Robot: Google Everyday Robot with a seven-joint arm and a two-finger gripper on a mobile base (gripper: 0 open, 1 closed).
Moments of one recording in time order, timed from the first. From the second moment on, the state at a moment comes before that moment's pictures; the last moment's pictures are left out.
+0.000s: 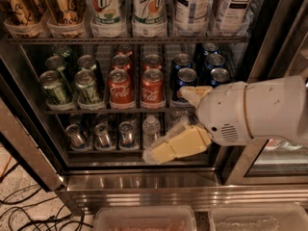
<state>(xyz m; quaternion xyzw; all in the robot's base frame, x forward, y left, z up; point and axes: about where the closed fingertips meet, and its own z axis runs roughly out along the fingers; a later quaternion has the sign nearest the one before) 0.408 -0.034 0.933 -0.47 0.73 0.26 0.42</state>
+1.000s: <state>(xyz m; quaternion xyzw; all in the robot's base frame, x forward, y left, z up) 0.431 -0.013 0.928 -0.43 0.72 0.26 0.47</state>
